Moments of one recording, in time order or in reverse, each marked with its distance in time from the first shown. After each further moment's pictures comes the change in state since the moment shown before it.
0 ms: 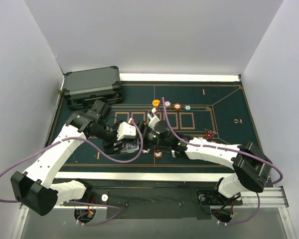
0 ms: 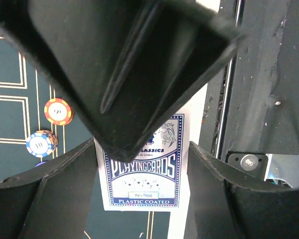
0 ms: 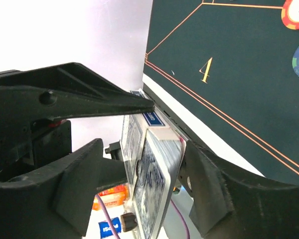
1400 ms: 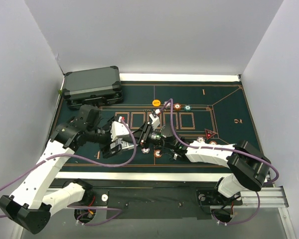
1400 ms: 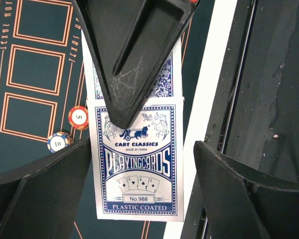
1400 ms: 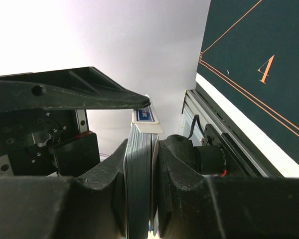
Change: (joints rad) left arm -0.006 -0.212 -0.046 0.126 0.018 -0.184; right arm -0.020 0.032 -0.118 0.384 -0.077 0.225
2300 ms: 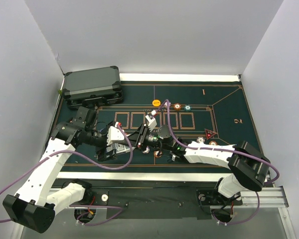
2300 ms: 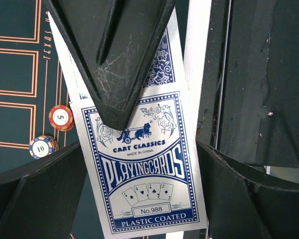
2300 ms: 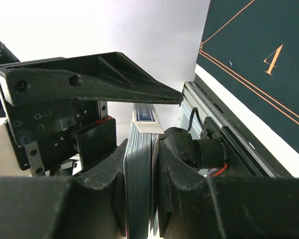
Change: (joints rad) left arm 0.127 0.029 -0.055 -0.122 0.137 0.249; right arm 0.047 0.000 0.034 -0.050 0.009 -0.031
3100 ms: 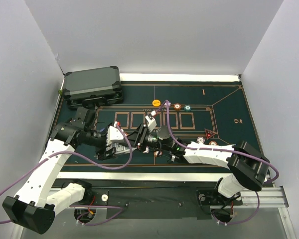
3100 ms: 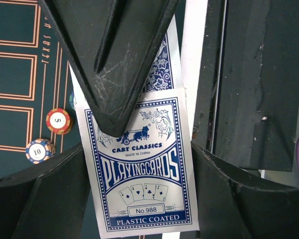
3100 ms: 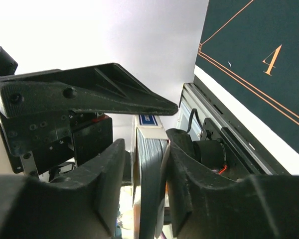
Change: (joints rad) left arm 0.006 -0.012 -0.001 0.006 0.021 -0.013; right arm 0.011 0.005 0.000 0.000 0.024 0.006
